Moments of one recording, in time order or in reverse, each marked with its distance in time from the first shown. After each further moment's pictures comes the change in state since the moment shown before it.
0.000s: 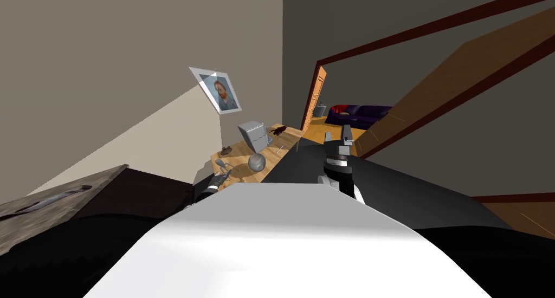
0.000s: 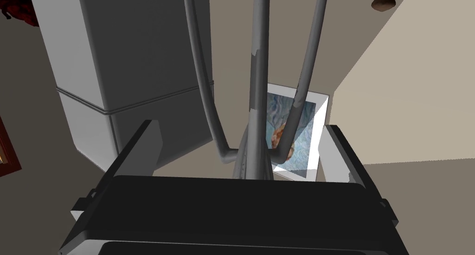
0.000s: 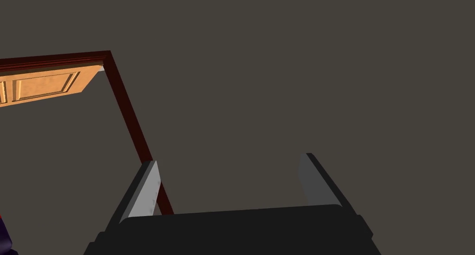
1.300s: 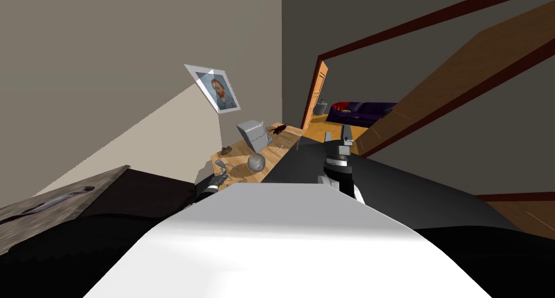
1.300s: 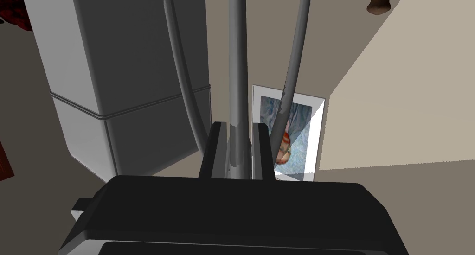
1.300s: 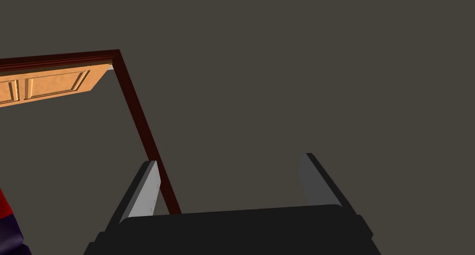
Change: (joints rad) left arm -0.006 -0.008 0.008 0.001 0.005 0.008 0.007; right arm -0.001 0.000 0.000 0.000 0.000 0.000 0.000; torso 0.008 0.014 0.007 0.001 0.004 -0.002
